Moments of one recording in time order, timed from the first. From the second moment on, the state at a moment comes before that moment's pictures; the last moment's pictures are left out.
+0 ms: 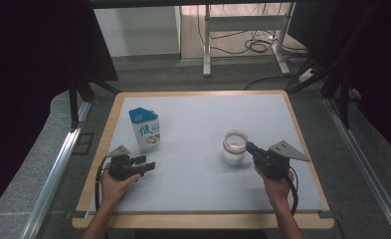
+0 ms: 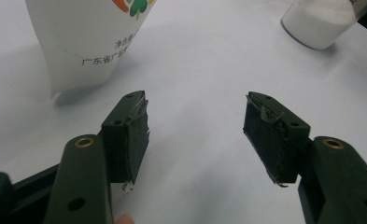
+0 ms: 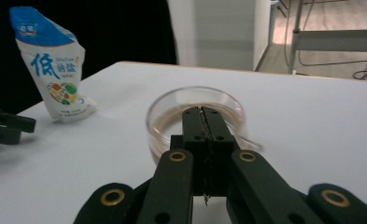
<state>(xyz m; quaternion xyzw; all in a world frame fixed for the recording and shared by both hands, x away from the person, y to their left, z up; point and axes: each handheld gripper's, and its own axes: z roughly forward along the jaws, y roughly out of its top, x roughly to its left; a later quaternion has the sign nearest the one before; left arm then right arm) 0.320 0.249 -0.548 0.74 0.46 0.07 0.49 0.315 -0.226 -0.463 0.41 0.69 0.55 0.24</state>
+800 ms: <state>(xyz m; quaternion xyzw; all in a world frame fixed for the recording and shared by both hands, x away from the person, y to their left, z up) 0.320 0.249 -0.548 0.74 0.46 0.07 0.49 0.319 -0.296 -0.523 0.45 0.74 0.45 0.23</state>
